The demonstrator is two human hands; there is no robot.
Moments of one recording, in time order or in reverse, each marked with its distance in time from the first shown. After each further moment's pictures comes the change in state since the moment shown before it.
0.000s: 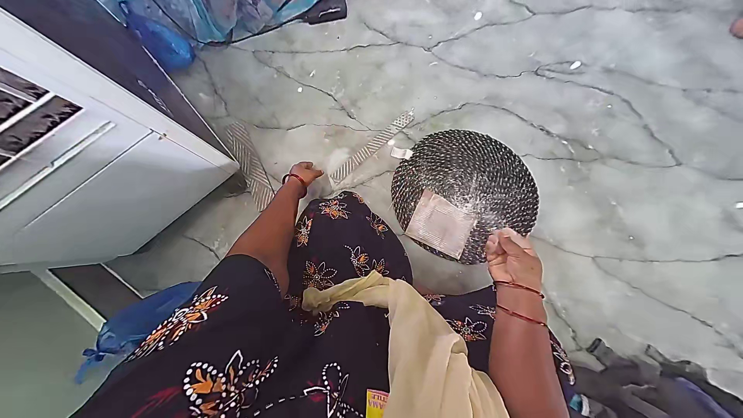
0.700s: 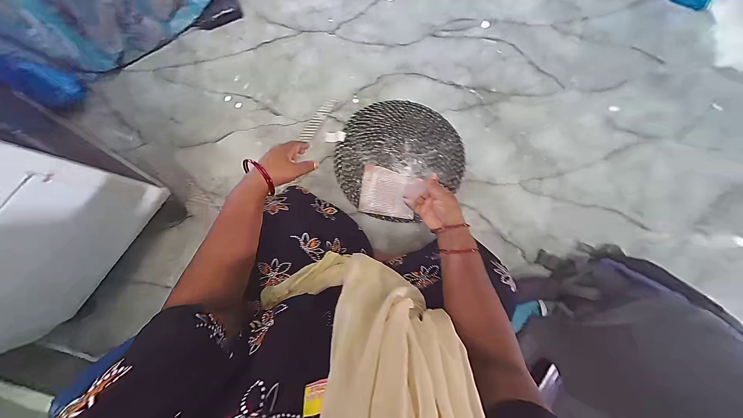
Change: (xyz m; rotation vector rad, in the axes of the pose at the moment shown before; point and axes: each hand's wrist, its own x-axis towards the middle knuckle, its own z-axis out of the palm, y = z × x) left_hand -0.141 0.118 0.040 0.438 -0.376 0.574; right_hand -0.011 -0.002 -0.004 0.013 -0.282 0.168
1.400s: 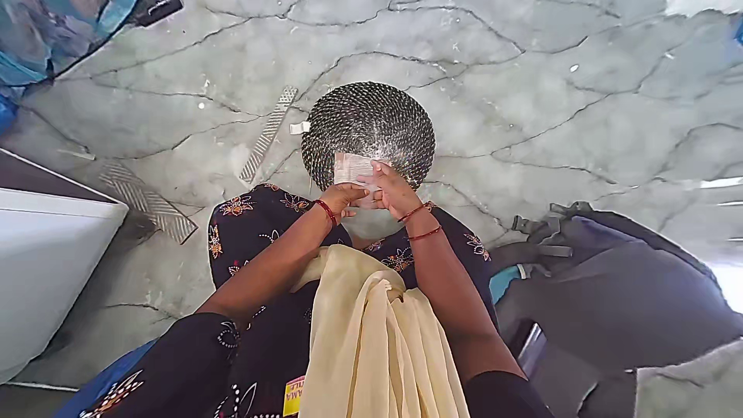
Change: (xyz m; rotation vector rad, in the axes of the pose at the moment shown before) left_hand 0.002 0.055 0.180 -0.818 -0.224 -0.338; right_hand -0.011 0.007 0.007 -0.474 -0.261 0.037
